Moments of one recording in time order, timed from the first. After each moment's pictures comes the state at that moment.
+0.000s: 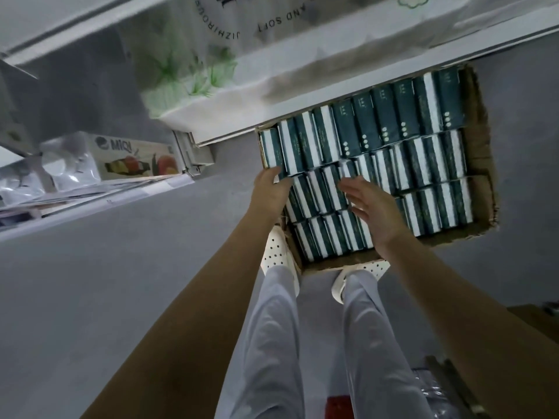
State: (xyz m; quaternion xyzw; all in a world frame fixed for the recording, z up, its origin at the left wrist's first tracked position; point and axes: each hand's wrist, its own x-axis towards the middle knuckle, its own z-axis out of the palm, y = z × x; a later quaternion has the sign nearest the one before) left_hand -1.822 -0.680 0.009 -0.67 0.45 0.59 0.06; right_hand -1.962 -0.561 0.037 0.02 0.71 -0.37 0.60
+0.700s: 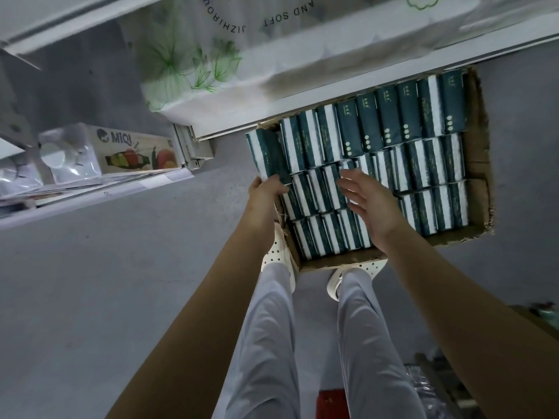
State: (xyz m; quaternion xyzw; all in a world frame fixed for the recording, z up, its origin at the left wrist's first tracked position) left_hand -1.815 -0.672 0.062 -0.70 0.21 0.68 -0.04; right_hand -1.966 -0.576 0.038 0.02 0.69 -0.36 0.63
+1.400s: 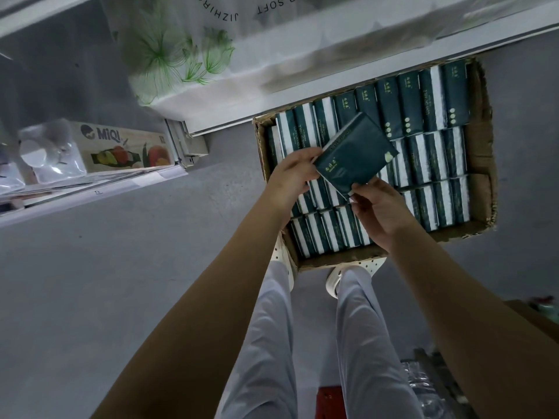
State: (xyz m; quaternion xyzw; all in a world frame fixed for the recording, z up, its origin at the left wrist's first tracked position) left_hand -1.849 -0.680 0.036 -0.59 0.36 0.73 0.00; right_hand -1.970 -0.562 0.015 0.20 0.63 -0.47 0.59
